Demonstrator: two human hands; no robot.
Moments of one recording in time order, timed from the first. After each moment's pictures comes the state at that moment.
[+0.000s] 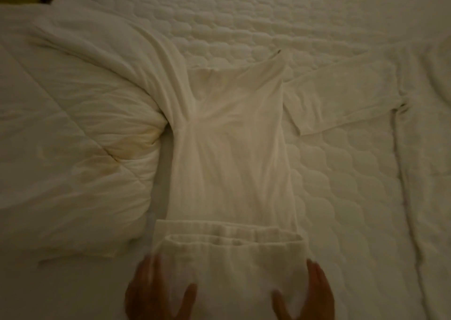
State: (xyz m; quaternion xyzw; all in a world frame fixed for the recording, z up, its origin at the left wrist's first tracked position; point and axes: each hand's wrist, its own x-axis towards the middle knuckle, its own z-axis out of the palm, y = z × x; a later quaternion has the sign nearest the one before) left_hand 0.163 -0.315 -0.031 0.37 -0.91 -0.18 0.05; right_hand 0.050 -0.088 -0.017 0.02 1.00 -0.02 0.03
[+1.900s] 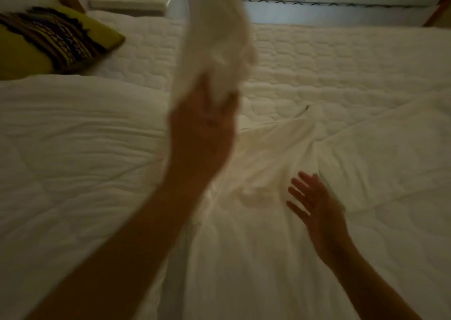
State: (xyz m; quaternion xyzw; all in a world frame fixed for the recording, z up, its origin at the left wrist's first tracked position) left_hand -0.237 -0.518 0.100 0.26 -0.81 -0.41 0.33; right_hand -0.260 -0.293 0.005 0.09 0.66 -0.70 0.25
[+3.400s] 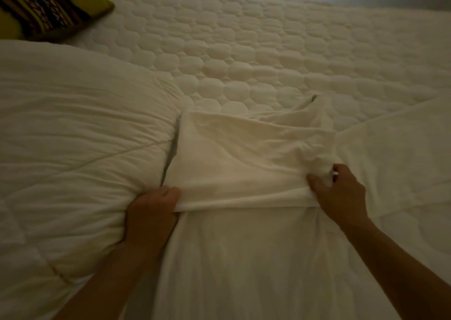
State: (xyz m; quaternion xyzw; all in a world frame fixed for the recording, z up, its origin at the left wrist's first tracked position) left_hand -0.133 -0.538 -0.055 0.22 -0.97 -0.06 -0.07; right_hand -0.354 -0.264 -0.048 0.01 0.94 -0.32 0.15
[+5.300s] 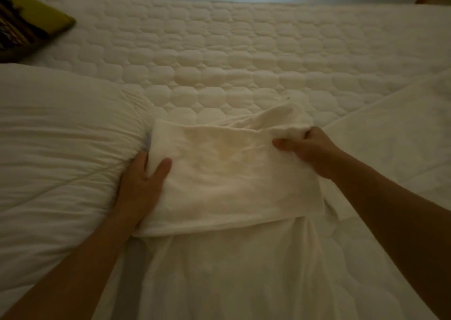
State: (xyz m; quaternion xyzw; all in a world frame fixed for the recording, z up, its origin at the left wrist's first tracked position) left_hand -0.219 -0.571 -0.069 0.40 -0.82 -0.39 0.12; right_hand -0.443 -0.305 -0.042 0.00 0.83 -0.49 0.28
